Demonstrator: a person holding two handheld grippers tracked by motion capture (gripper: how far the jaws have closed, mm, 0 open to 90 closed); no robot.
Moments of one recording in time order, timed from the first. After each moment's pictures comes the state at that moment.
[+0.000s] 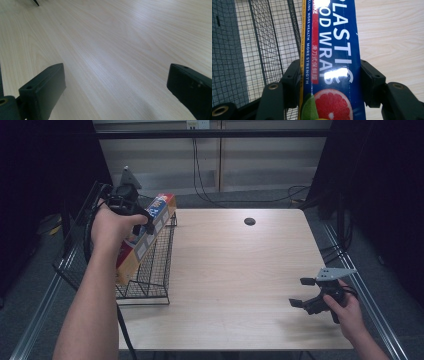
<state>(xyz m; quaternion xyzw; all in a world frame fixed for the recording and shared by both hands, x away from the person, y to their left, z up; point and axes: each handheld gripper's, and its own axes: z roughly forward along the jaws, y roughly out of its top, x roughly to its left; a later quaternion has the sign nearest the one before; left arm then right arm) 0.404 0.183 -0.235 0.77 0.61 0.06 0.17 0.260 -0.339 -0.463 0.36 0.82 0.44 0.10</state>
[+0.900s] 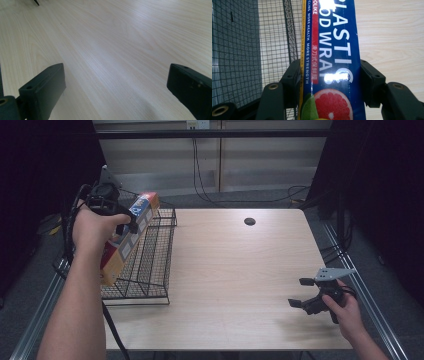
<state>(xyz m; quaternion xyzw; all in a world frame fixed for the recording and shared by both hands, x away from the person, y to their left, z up) 0.399 0.217 -0.229 0.75 0.63 0.08 0.17 0.261 -0.337 -0.464 0.36 0.82 0.44 0.10</state>
